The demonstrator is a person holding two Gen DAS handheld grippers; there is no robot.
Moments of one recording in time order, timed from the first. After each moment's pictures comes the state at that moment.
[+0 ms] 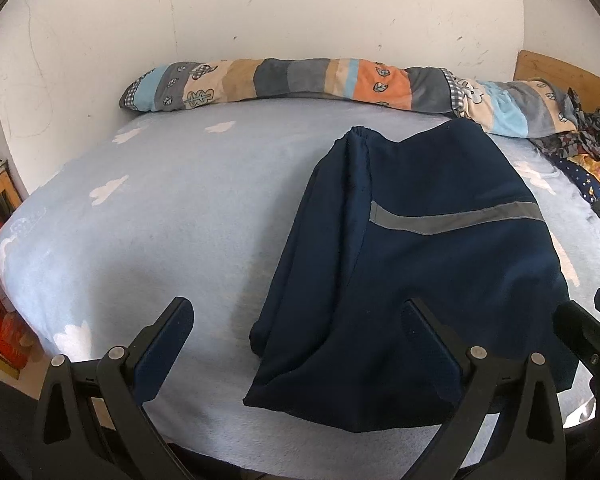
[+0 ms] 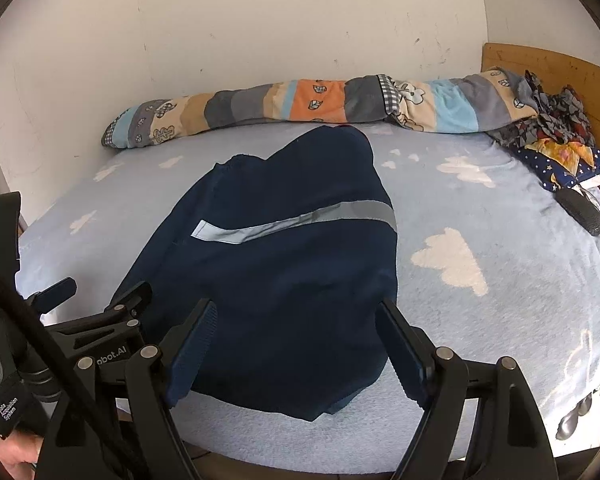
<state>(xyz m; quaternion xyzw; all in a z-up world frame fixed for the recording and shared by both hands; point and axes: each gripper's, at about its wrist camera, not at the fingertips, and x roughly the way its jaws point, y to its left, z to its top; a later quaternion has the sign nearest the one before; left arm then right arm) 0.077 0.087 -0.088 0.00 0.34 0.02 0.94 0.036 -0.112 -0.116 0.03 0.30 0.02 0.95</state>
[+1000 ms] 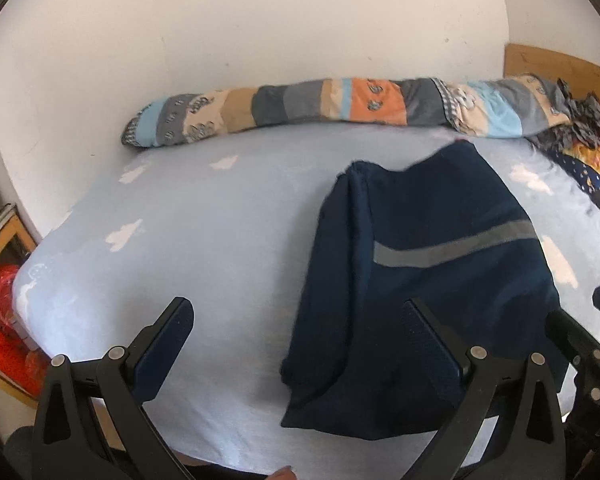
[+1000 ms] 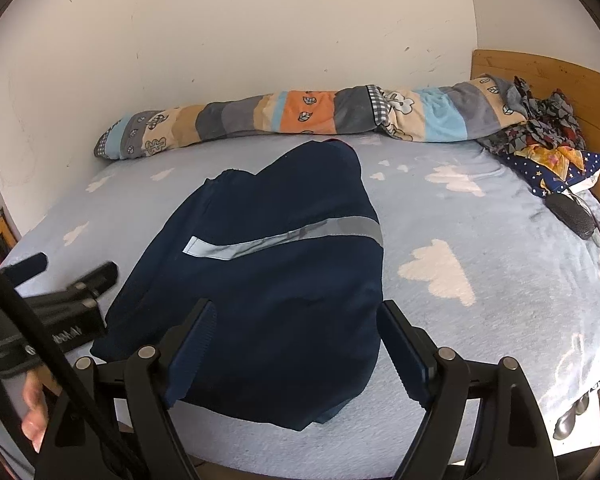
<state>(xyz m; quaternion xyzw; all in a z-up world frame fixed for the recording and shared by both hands) 0.073 0.086 -0.044 0.06 0.31 0.02 0.95 0.033 -0.118 -0.105 0.03 0.28 0.00 0.96</state>
